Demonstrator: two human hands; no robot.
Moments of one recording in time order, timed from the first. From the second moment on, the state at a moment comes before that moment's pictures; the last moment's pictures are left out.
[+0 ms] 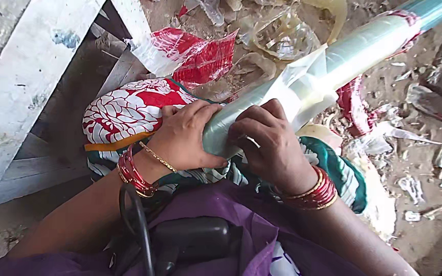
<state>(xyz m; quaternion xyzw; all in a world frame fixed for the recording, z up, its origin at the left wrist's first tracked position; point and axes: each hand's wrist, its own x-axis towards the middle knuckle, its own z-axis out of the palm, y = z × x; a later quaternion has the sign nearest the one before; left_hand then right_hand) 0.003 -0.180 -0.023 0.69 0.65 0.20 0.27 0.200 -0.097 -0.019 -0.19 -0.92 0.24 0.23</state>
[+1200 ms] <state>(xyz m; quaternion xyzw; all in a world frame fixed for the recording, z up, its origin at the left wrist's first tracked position) 0.083 -0.147 0.000 0.69 0.69 -0.05 0.21 0.301 -0.121 0.043 -0.57 -0.66 0.32 0.38</state>
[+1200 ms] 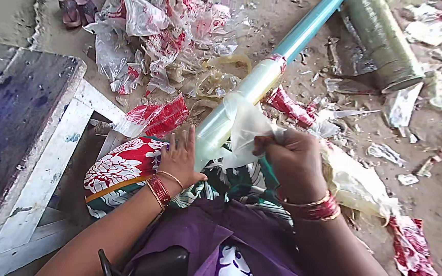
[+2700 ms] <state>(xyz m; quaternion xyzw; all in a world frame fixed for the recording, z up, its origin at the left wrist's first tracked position) 0.088 -0.155 -0.014 0.69 0.71 -0.04 0.14 0.241 0.033 0.012 -0.69 -0.69 0.22 0.00</state>
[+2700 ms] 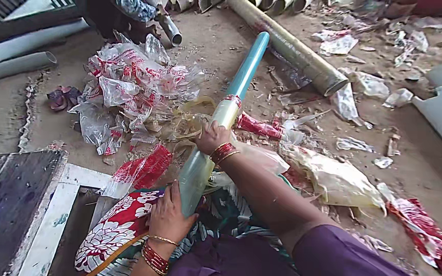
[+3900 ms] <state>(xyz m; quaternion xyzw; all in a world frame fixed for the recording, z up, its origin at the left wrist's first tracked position) 0.095 -0.019 -0.029 0.52 0.66 0.08 0.54 0.277 -0.076 0.040 -0.38 -0.85 0.11 0.35</state>
